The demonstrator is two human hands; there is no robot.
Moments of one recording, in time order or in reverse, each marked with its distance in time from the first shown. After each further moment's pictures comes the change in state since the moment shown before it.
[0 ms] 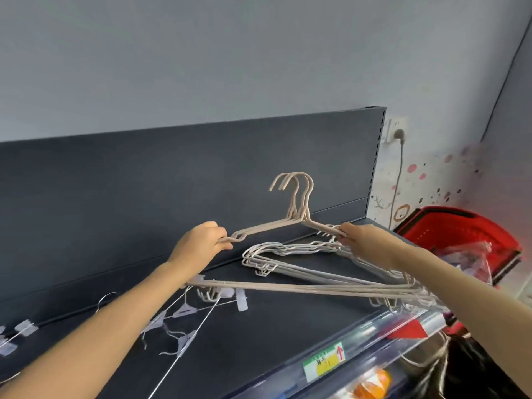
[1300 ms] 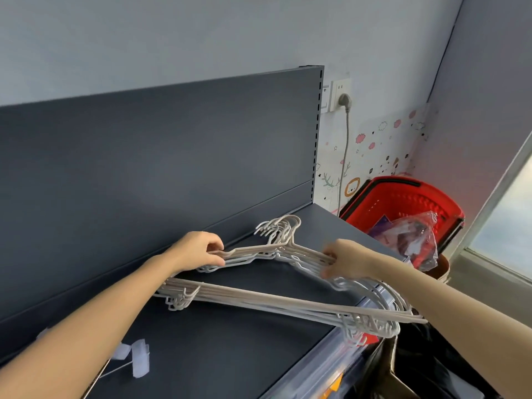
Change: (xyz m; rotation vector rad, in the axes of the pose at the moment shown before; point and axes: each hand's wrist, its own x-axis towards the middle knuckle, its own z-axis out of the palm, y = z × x) left_hand 0.169 0.054 0.164 -0.109 -0.519 0.040; right_hand 0.035 0.146 0.061 0.242 -0.293 0.283
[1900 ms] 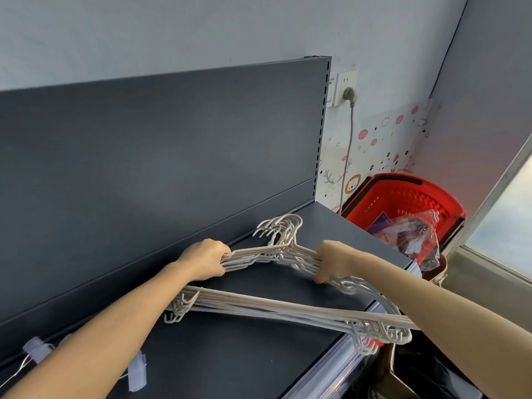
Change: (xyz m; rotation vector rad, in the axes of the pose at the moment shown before) left_hand 0.011 0.017 0.023 0.269 -0.033 0.027; right_hand 0.038 -0.019 0.010 -0.026 -0.098 0.117
